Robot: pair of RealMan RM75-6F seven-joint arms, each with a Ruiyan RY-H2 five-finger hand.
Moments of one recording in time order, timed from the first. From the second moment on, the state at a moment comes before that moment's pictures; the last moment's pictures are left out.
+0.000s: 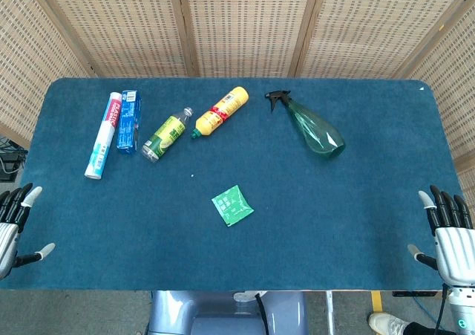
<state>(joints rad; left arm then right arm) -0.06 -1.05 0.00 -1.67 1.58 1.52 -0.01 0.03 -1.09 0.08 -1.66 -1.53 1.57 -0.13</state>
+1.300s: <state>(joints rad) -0.63 -1.33 -0.12 -1.78 1.18 0.75 0.20 0.05 -1.12 0.12 -1.63 -1.42 1.52 -0.18</state>
